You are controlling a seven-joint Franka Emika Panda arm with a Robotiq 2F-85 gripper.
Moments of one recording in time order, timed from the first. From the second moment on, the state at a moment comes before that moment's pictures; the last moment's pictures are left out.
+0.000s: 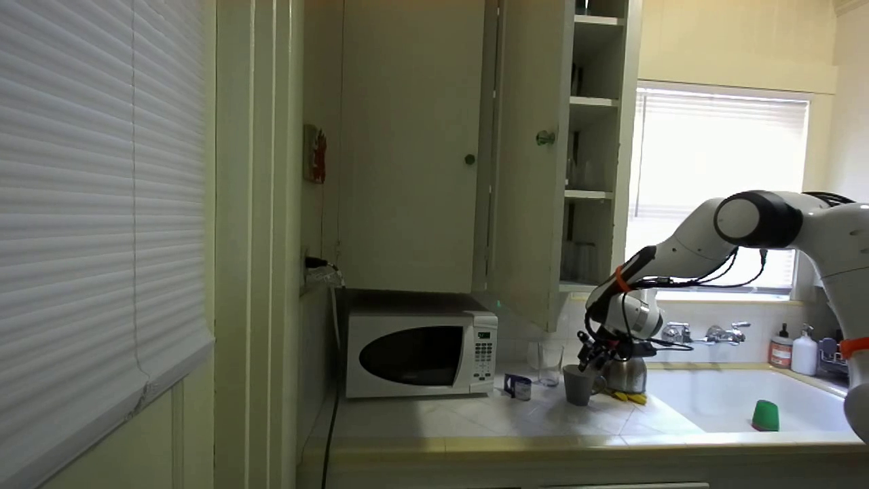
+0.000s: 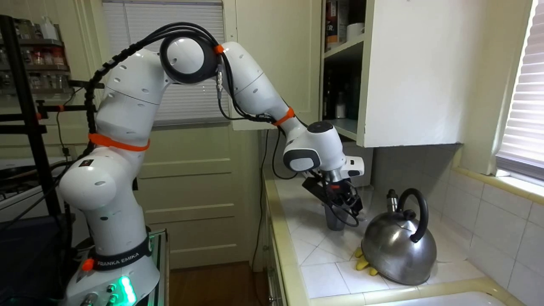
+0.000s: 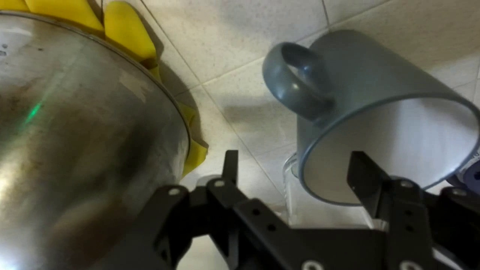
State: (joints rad) arm -0.12 0.41 0.00 -2.09 0.57 2.93 -0.69
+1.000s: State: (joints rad) arm -0.05 0.41 -0.10 -2.10 0.29 2.90 -0.35
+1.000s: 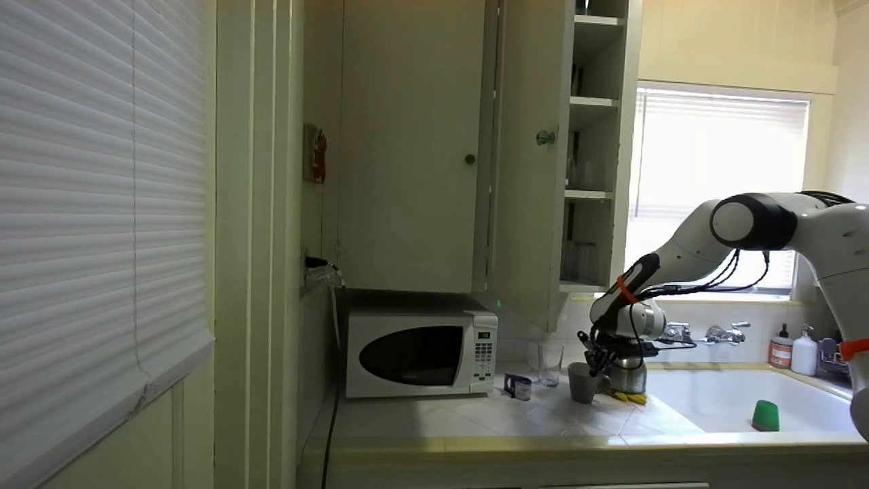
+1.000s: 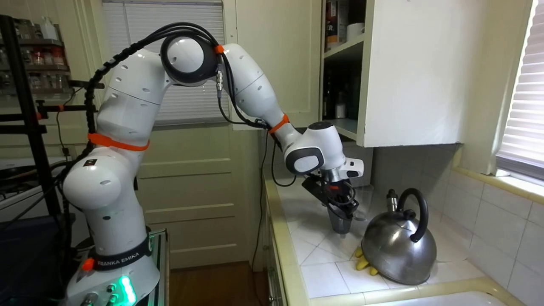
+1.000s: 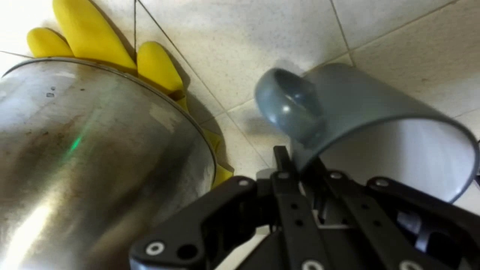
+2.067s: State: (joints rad) arm -0.08 -0.04 -0.03 -2.18 0.21 2.20 -0.13
